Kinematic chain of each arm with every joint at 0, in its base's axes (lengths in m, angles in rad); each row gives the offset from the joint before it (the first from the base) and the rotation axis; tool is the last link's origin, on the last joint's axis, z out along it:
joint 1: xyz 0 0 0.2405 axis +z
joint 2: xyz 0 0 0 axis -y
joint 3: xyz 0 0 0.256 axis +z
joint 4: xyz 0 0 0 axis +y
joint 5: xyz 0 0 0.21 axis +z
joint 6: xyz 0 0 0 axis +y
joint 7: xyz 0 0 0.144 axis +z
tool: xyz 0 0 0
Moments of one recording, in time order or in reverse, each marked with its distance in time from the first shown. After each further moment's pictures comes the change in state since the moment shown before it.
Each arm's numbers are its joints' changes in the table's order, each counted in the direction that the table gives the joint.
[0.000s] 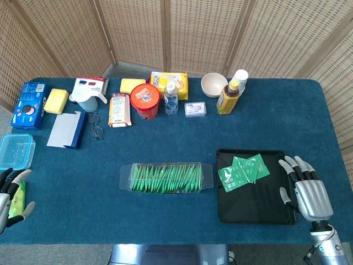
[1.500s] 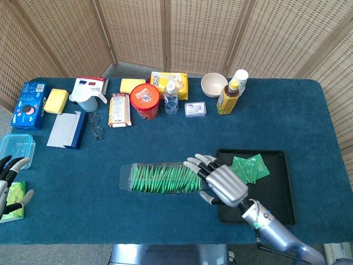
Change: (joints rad) left arm -0.069 -0.034 -0.056 0.028 -0.041 -0.051 -0.080; right arm 0.435 0.073 0.118 -0.286 0.067 -0.483 -0.110
